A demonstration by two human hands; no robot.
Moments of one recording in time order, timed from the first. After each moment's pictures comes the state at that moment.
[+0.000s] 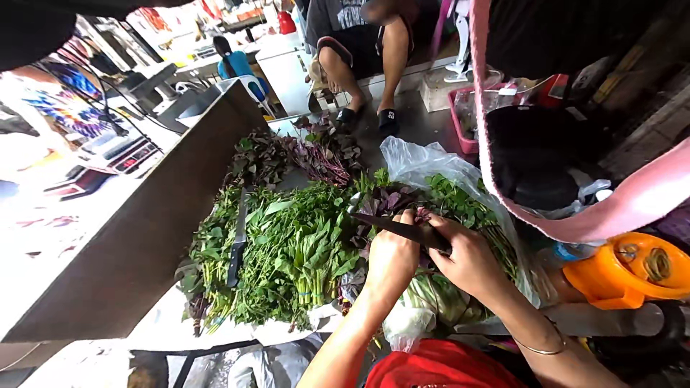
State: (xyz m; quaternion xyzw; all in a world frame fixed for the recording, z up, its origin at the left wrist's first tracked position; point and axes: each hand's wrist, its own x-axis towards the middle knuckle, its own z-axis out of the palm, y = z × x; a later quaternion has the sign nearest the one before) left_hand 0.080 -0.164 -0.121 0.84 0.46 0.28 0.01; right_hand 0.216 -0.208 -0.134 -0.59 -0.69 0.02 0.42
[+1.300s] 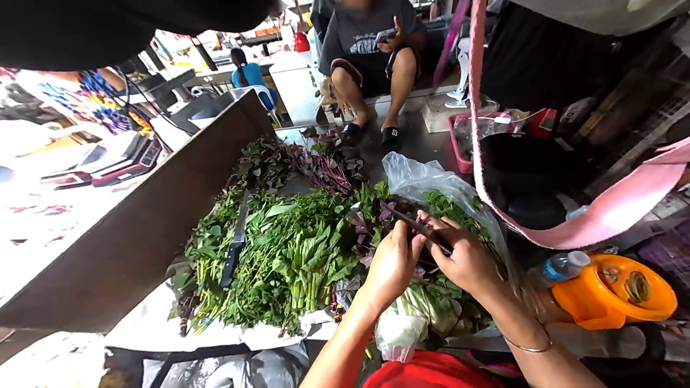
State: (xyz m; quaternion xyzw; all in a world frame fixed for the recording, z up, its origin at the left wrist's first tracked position) left_hand 0.068 -0.170 -0.108 0.81 0.40 0.35 0.24; right_hand 0.228 -0.197 -0.133 -0.54 -0.71 0.02 0.46
